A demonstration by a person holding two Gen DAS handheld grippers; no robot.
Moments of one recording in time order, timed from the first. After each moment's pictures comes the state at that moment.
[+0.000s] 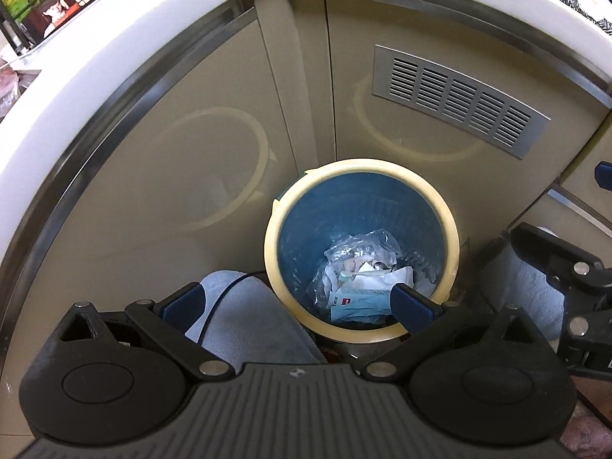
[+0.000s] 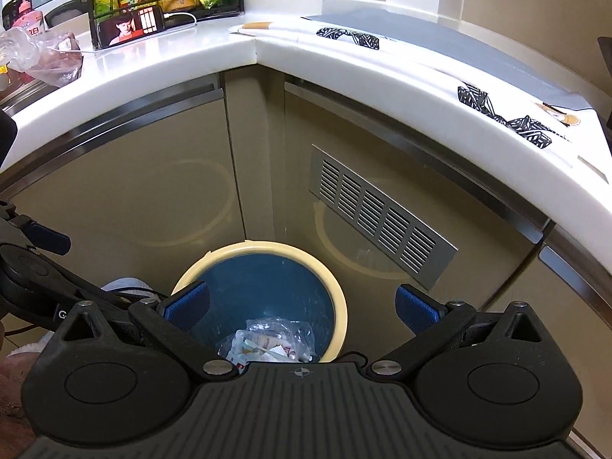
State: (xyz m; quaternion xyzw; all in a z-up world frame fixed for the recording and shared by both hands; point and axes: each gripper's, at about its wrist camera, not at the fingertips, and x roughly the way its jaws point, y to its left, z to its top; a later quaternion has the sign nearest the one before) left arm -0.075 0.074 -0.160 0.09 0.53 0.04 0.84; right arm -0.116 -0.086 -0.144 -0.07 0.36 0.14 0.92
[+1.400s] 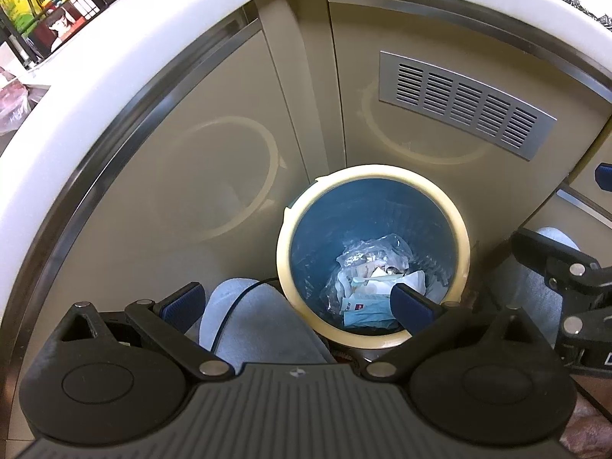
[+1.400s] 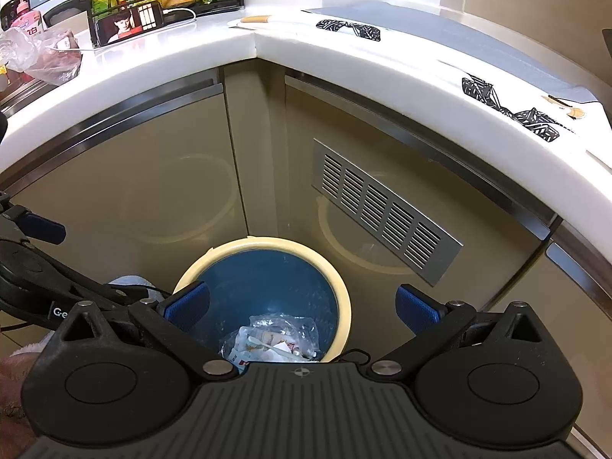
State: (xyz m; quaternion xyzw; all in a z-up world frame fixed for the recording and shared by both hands) left arm -0.076 0.065 -0.155 0.10 0.52 0.06 0.84; right arm -0.109 -0.089 -0.148 -0.07 0.37 0.15 0.92
